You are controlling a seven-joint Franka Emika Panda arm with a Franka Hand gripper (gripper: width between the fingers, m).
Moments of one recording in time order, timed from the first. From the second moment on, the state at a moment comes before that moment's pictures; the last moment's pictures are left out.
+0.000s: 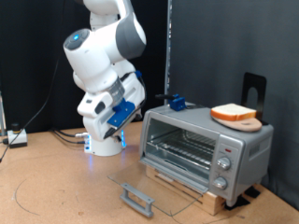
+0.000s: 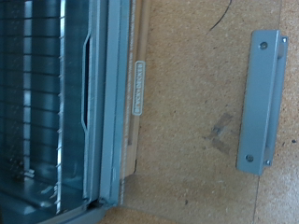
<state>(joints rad) -0.04 -0.14 -0.26 -2.32 0.43 1.91 -0.15</state>
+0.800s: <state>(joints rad) 0.00 -0.27 -0.26 -2.33 0.58 1.62 -0.68</state>
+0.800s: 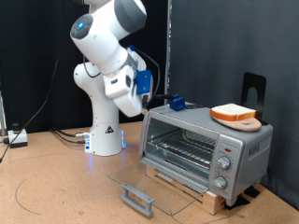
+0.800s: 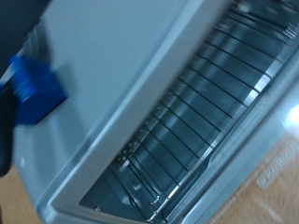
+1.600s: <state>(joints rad) 0.05 -0.45 -0.20 -2.35 0.49 1.56 -0.97</state>
